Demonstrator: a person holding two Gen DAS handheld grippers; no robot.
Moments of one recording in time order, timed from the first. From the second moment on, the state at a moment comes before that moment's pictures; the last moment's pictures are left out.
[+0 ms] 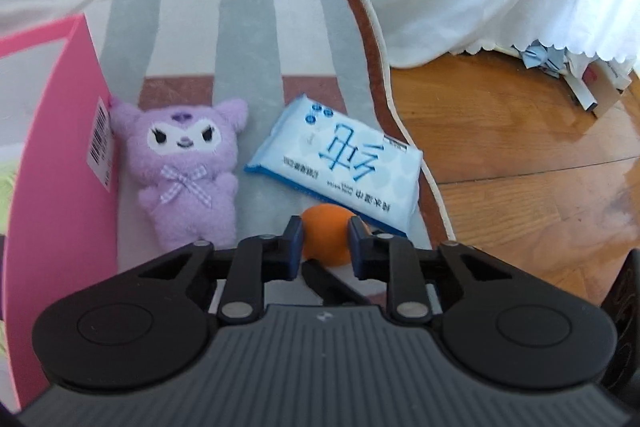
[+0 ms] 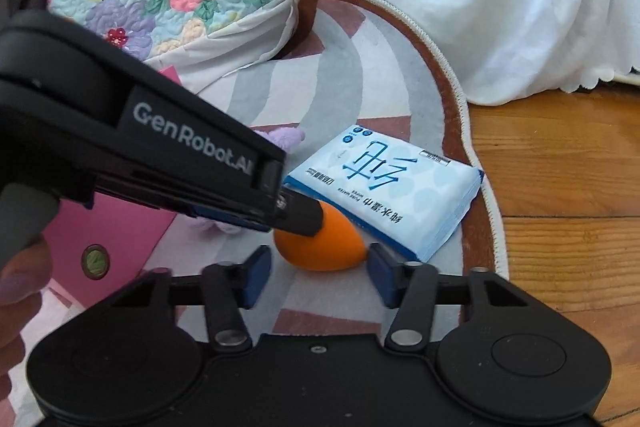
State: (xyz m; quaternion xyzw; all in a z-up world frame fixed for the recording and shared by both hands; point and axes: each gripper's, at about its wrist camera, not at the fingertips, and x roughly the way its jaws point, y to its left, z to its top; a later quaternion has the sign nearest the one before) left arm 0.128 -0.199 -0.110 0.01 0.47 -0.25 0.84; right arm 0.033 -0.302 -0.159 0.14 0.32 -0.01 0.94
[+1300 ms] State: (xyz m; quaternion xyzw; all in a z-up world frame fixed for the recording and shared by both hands) left arm 0.083 -0.183 -0.091 0.00 0.50 -0.35 0.79; right arm -0.006 -0.290 -0.136 0.08 0.36 0.01 0.93
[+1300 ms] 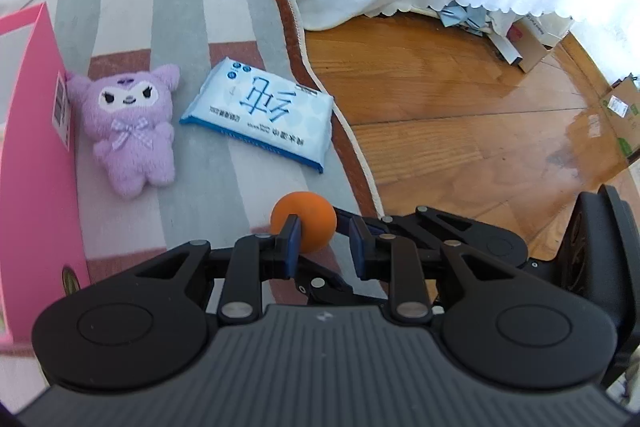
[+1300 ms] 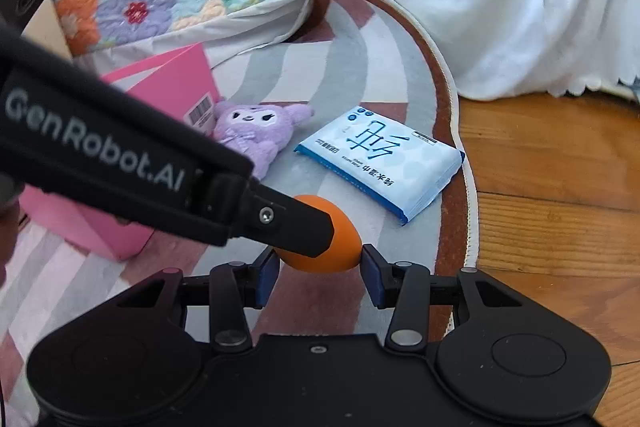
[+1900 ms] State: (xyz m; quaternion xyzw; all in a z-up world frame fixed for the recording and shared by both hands) left arm 0.041 -0.160 -0.058 -0.01 0.51 -0.36 0.78; right arm -0.035 -0.261 -0.102 0.02 0.36 0.02 0.93
